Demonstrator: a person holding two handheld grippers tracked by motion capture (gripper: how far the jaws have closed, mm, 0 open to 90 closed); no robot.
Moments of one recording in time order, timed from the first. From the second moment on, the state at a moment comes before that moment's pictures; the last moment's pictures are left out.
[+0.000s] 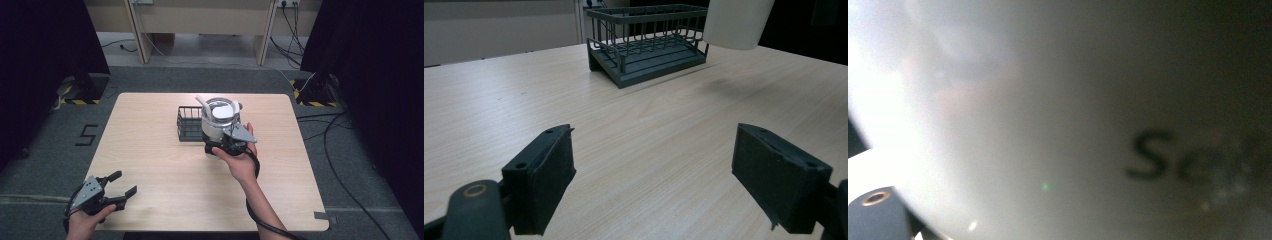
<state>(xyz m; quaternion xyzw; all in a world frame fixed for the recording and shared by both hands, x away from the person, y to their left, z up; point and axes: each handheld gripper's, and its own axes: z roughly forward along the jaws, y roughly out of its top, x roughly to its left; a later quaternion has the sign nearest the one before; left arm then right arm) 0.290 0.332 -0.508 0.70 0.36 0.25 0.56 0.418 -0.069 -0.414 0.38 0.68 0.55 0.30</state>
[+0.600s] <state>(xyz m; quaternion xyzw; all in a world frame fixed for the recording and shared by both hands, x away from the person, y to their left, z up) 0.290 0.332 -0.508 0.70 0.36 0.25 0.57 0.442 -0.061 -0.407 0.39 0.68 0.55 0.30</state>
